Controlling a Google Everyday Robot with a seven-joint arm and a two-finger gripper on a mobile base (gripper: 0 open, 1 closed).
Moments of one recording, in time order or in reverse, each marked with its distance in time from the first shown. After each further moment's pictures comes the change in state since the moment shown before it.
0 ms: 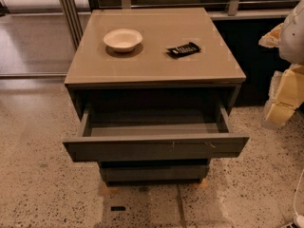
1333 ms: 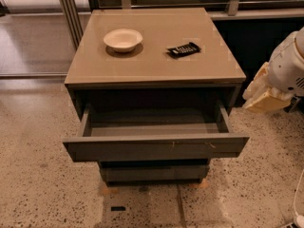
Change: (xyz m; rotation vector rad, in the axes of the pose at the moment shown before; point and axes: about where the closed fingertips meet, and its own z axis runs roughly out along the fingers) arm 0.012 0.005 0.053 -0.003 -0.055 0.019
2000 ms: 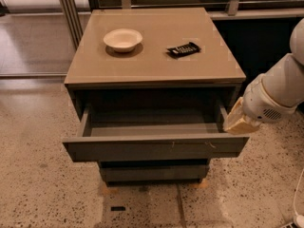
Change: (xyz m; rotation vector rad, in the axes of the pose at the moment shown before) arm 0.014 0.017 0.094 -0.129 -0.059 0.029
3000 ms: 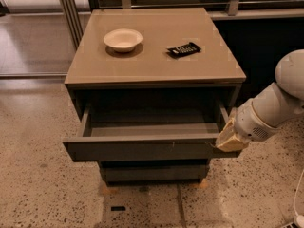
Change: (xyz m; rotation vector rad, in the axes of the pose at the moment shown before) arm 0.020 0.011 0.075 -0.137 -0.084 0.045
